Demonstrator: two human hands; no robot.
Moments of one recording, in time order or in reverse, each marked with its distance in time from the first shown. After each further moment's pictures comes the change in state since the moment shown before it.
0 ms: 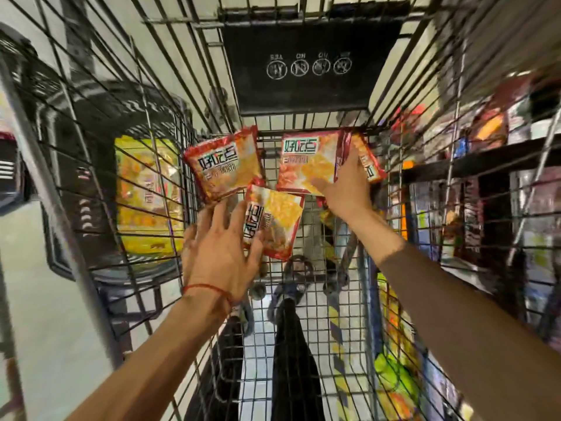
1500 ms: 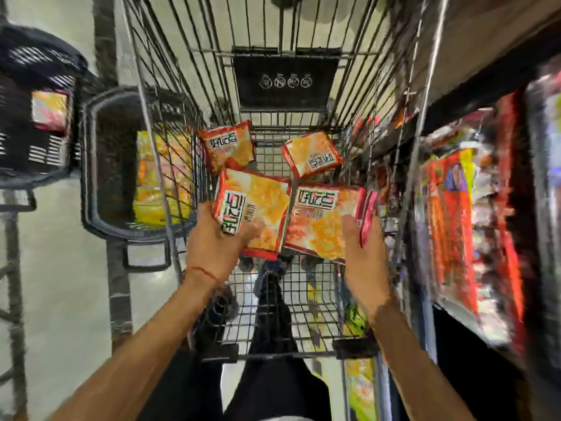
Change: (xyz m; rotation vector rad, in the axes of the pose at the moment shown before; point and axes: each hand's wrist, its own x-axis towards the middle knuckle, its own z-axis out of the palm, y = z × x) left_hand -0.149 0.013 -0.045 -1.023 0.128 -0.178; right_hand -0.285 0.029 -0.115 0.522 0.015 0.073
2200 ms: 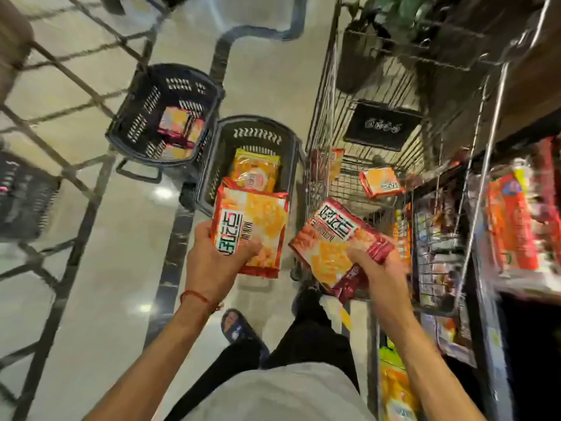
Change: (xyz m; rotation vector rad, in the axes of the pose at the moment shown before) left_hand -0.169 -0.141 -0.286 -0.202 0.235 0.083; right_hand -0.262 0.000 0.169 0.030 -0.092 -0.178
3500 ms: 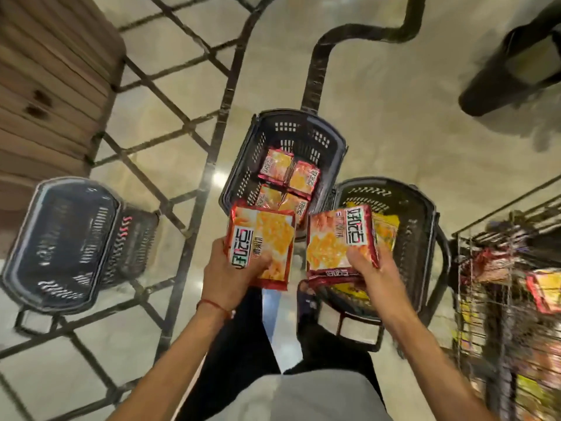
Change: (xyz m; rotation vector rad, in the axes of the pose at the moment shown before) left_hand 0.438 0.000 -0.281 0.056 0.026 -0.252; right_hand 0.222 -0.178 0.472 0.010 -0.241 0.124
